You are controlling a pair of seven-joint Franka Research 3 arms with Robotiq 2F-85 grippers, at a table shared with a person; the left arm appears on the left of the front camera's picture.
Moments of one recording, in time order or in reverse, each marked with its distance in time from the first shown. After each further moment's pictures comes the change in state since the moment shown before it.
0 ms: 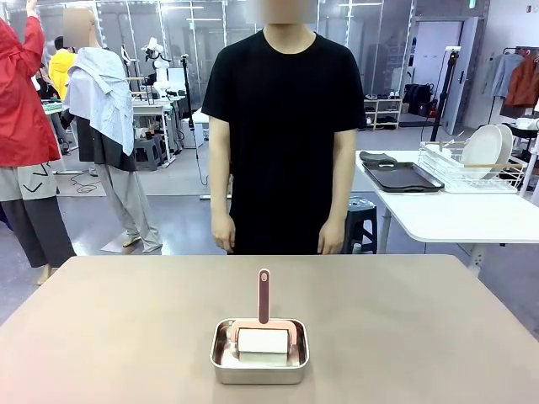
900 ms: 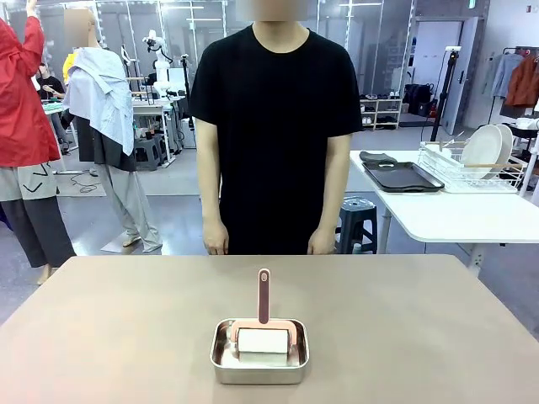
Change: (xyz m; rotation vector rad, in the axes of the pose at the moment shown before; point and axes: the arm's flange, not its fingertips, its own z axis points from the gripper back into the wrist) left arm 0.000 0.000 0.000 0.000 0.000 0.000; right arm 0.013 -0.041 0.020 0.105 -0.213 -0.147
